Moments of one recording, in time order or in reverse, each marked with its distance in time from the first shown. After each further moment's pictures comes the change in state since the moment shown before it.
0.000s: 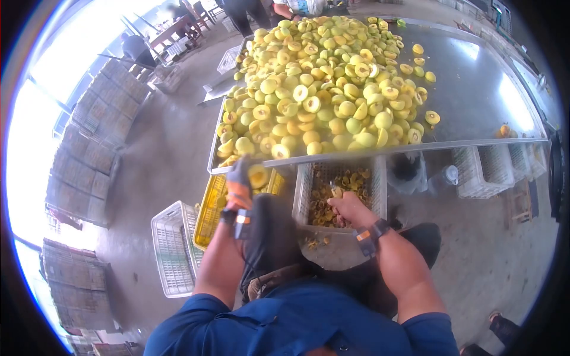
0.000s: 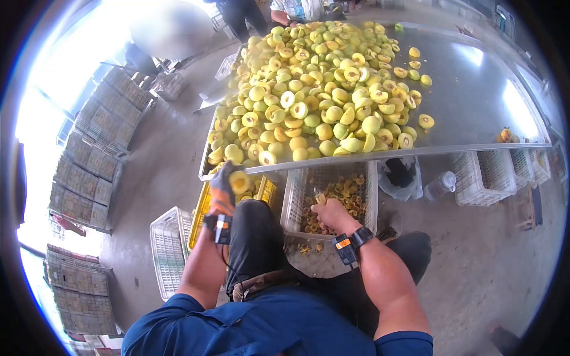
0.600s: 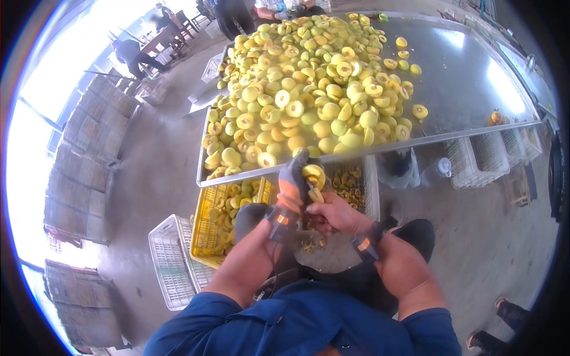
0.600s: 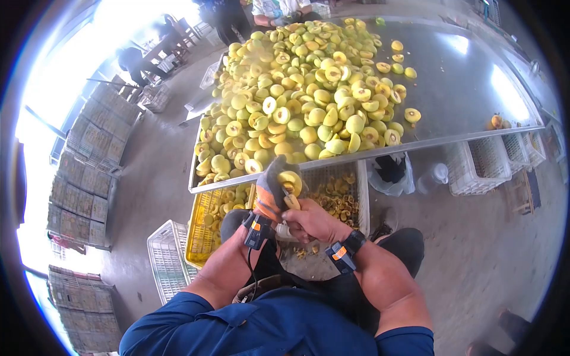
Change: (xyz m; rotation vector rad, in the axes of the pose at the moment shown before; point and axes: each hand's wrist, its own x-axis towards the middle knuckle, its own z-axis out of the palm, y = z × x) left_hand -0.038 0.063 0.173 -0.677 -0.228 -0.627; right_hand -0.061 -0.062 0.020 0.231 -0.409 -0.156
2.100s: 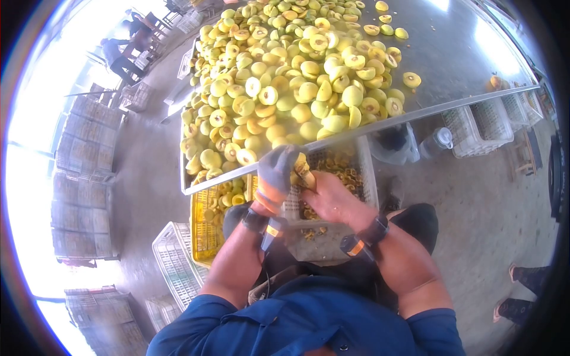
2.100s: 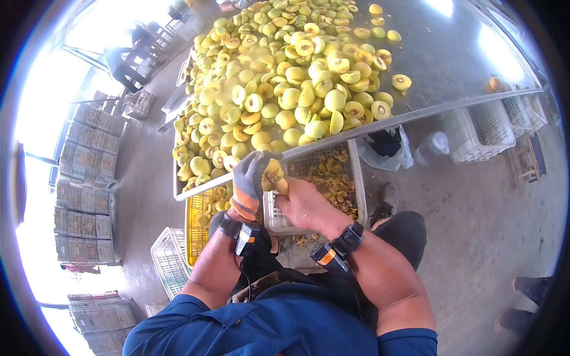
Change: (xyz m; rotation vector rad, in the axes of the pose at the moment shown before) left_hand 0.021 0.009 -0.004 1.099 -0.306 0.789; right_hand 0.013 -0.010 -0.030 -0.733 0.328 -0.402
